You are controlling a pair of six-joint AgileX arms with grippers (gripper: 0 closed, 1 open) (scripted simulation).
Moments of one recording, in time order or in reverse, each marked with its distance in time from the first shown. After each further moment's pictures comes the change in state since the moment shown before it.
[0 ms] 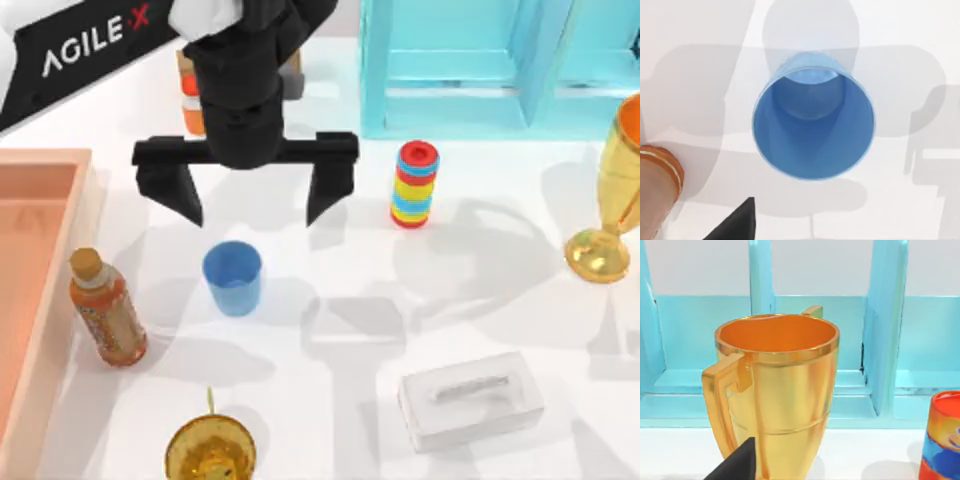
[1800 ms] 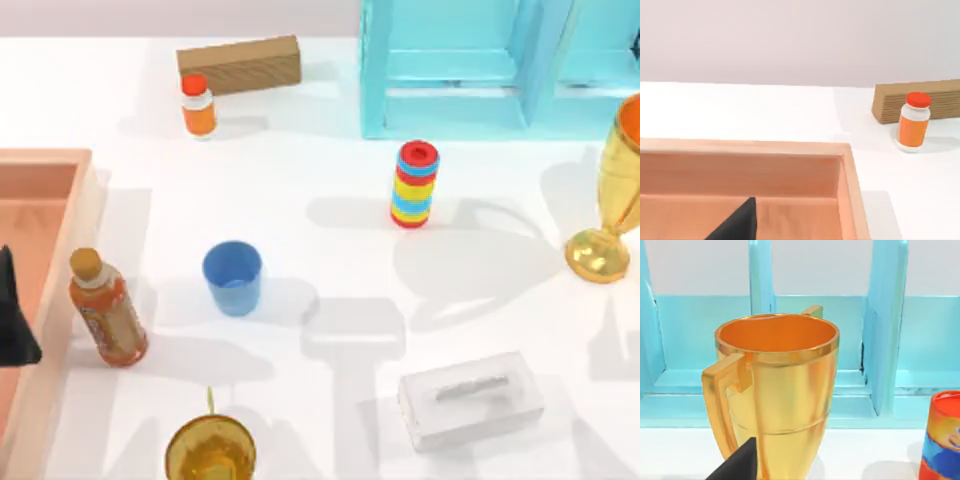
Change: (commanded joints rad) left arm 0.537 -1.919 -1.735 1.241 -0.004 0.508; right arm 0.000 0.000 0.000 0.000 0.000 0.000
